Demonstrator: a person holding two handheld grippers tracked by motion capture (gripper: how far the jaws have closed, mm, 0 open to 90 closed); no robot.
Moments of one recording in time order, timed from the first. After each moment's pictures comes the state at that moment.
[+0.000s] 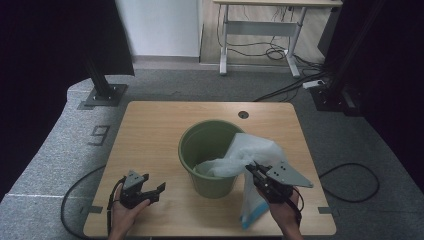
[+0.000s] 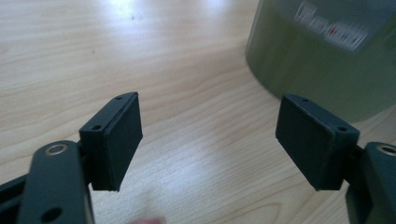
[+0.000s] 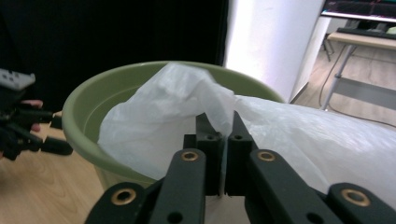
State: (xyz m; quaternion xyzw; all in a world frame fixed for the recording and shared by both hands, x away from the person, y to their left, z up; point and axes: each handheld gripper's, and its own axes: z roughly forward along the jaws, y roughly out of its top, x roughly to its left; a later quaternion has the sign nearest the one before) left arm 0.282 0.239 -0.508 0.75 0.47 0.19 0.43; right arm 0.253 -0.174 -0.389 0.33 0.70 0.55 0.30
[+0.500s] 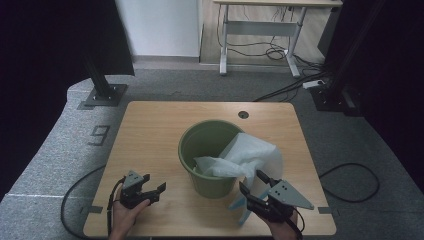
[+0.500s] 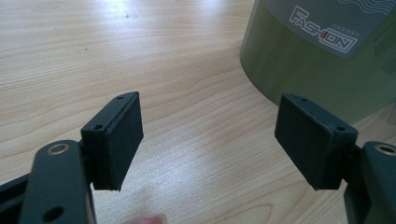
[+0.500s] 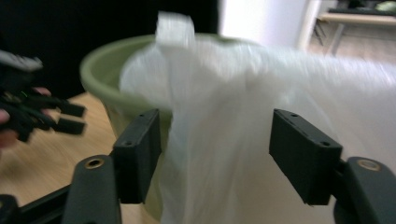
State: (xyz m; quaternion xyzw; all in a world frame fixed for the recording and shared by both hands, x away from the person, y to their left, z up) left arm 0.283 0.239 -0.510 0.75 0.48 0.17 0.43; right arm 0.216 -0.175 -0.419 0.37 0.69 0.54 0.30
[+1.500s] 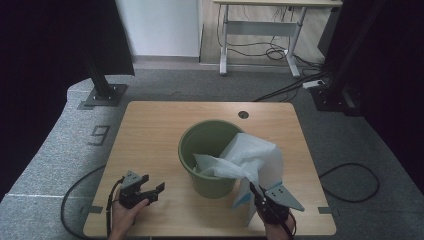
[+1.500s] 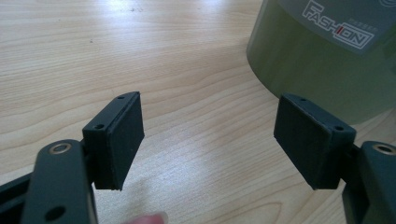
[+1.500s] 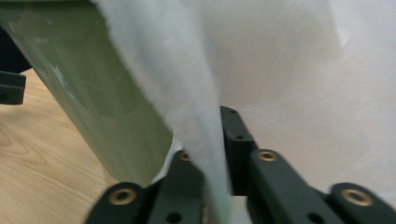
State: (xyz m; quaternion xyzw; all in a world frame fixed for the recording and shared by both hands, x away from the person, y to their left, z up) left arm 0.285 0.243 -0.516 0.74 0.48 0.17 0.43; right arm 0.229 -0.181 -0.472 0.45 0.68 0.50 0.30
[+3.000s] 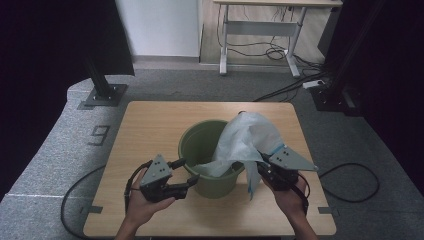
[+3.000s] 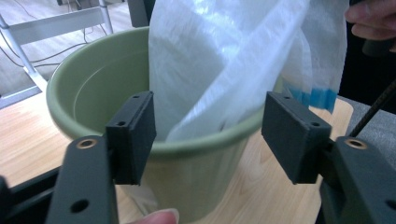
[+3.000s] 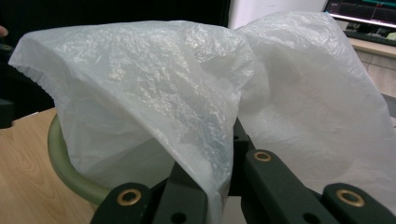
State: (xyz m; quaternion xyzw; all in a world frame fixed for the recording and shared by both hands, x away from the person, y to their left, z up) left arm 0.255 0.144 -0.370 0.79 0.28 0.18 0.51; right arm 0.268 -0.179 -0.353 0.32 0.72 0.53 0.31
